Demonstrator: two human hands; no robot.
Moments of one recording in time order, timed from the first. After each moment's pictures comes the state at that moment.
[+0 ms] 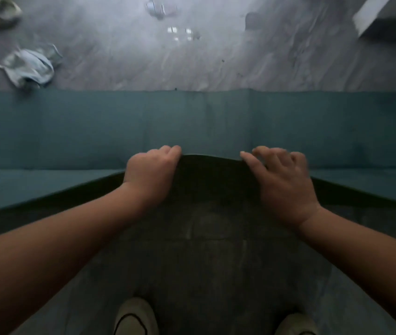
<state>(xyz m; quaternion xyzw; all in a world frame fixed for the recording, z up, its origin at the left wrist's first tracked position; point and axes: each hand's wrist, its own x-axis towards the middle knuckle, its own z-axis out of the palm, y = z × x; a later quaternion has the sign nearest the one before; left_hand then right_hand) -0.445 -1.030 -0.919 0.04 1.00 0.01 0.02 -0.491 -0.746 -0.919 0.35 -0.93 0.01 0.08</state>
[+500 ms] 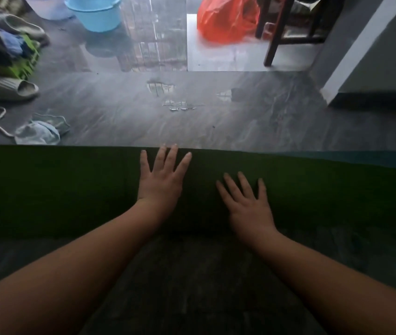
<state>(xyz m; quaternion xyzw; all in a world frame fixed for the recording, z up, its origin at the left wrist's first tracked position) -0.558 -1.037 -0.910 0.00 1.00 -0.05 0.00 -0.566 -0.810 -0.936 0.27 -0.95 -0.09 -0.08</state>
